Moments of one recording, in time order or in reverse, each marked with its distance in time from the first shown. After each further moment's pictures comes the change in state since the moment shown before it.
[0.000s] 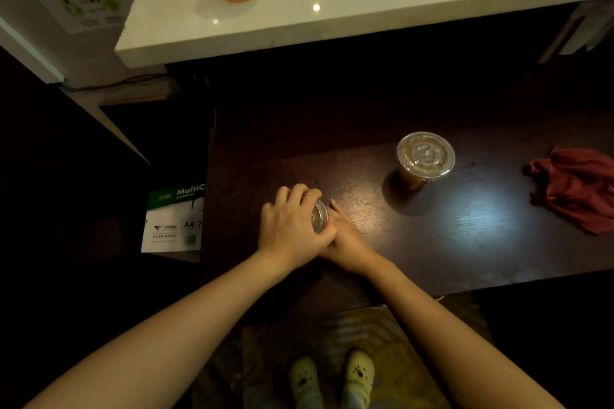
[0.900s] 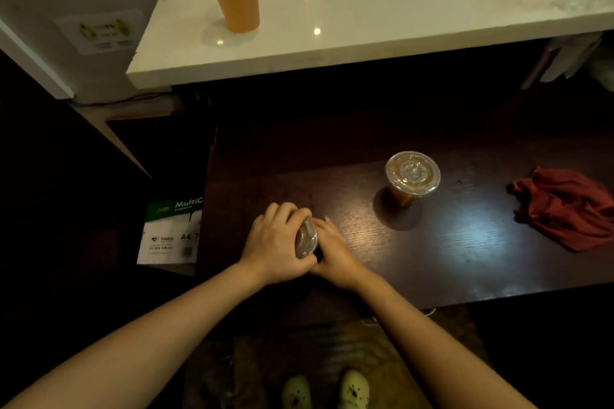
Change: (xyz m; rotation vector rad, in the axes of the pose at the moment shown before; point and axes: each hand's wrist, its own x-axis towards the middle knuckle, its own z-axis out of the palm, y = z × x) left_hand -0.012 -0.017 -0.010 -0.067 -0.111 0.125; right_hand -0.008 -0.004 0.002 0.067 0.005 0.030
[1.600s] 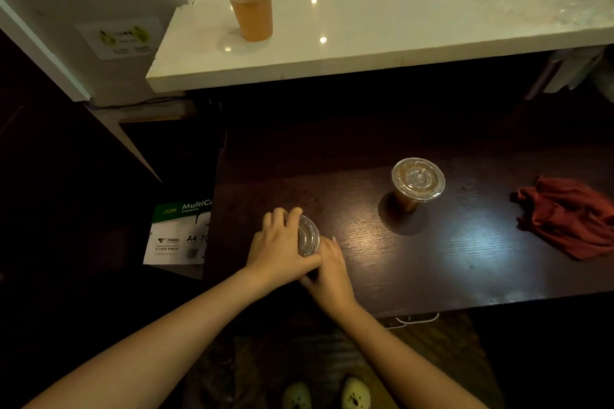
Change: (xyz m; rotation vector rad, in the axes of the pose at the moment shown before) left_hand -0.005 0.004 0.000 -0.082 -0.066 -0.253; right_hand -0.023 -0.025 0.037 -0.070 0.277 0.108
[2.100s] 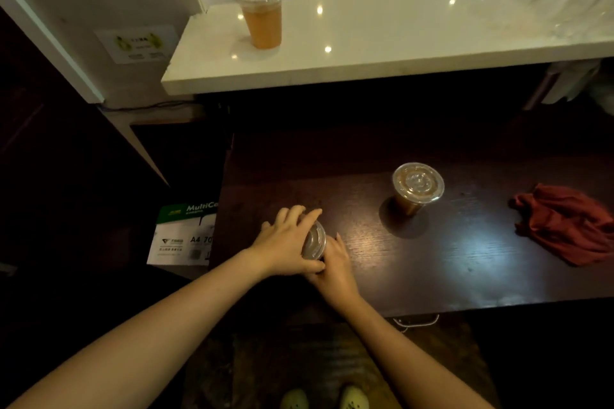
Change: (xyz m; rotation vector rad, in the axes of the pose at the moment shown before) left_hand 0.010 -0.002 -0.013 0.106 -0.234 0.151; right_hand 0.009 0.002 -0.008 0.019 -0.009 -0.008
